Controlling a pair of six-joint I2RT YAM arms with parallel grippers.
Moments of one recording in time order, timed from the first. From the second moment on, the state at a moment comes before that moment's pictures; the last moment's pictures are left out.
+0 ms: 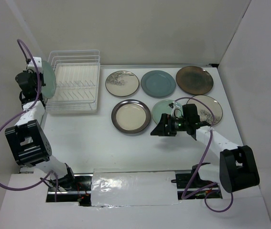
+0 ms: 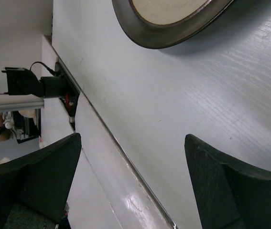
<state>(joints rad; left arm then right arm) 0.42 1.58 1.11 0.45 0.13 0.32 0.20 1.22 0.56 -0.14 -0.87 0.40</state>
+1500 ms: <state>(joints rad) -0.03 1.11 1.14 -0.12 0.15 -0.43 0.15 1.04 0.52 -0.16 -0.79 0.49</state>
